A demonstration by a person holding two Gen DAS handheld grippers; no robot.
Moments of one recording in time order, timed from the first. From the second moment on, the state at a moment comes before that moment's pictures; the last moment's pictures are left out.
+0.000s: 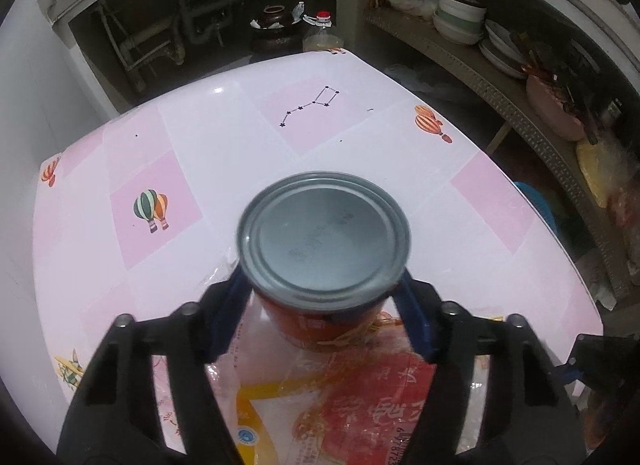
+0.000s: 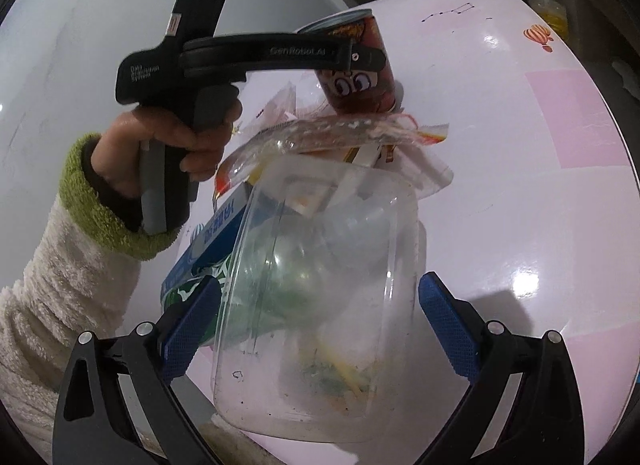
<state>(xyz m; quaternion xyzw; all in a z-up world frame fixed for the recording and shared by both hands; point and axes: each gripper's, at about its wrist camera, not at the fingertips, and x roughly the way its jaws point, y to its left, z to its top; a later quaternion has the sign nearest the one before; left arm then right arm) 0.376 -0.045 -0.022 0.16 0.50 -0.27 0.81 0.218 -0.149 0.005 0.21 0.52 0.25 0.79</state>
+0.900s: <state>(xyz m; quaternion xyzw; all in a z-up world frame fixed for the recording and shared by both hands) 0.354 -0.006 0.029 0.10 0.45 -0.25 0.85 0.169 -0.209 0.039 0.21 0.49 0.18 0.83</state>
